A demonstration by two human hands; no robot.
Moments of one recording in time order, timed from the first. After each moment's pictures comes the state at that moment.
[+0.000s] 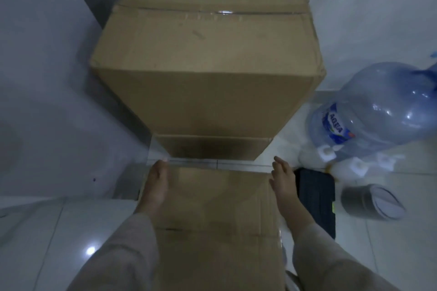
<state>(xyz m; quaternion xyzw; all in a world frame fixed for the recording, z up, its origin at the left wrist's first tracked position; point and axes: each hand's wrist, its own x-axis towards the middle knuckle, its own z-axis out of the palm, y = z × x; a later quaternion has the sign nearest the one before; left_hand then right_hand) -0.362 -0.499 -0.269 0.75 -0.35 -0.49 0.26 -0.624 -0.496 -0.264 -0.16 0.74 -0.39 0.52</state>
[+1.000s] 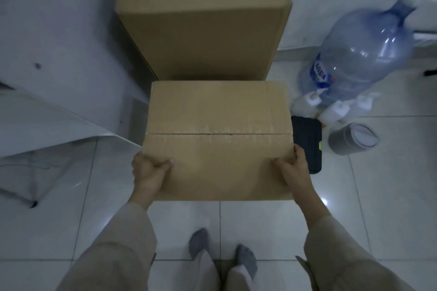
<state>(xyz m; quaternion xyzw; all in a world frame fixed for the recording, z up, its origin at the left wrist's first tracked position) -0.326 -0.343 -0.214 0.83 -0.35 -0.37 0.22 -0.632 -0.310 -0.190 -0.26 0.78 -0.31 0.47</state>
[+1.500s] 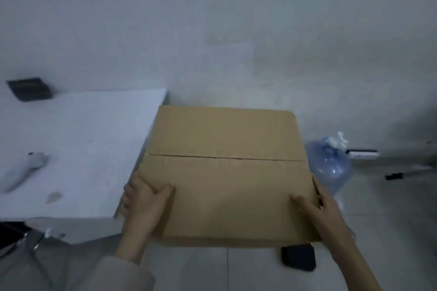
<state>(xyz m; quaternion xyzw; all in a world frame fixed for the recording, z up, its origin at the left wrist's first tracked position) -0.350 -0.343 0.192 0.79 -0.46 -0.25 0.31 -0.665 -0.296 0.160 -0.43 0.68 -0.45 0.39</state>
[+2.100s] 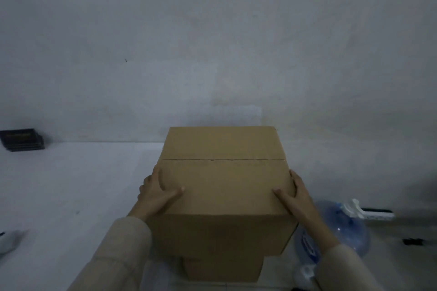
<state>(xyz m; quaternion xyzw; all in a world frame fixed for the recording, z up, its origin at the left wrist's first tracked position) -0.327 -0.570 0.241 0.74 -0.54 -0.33 0.25 -0.658 -0.536 0.213 -0.49 0.68 -0.41 0.36</state>
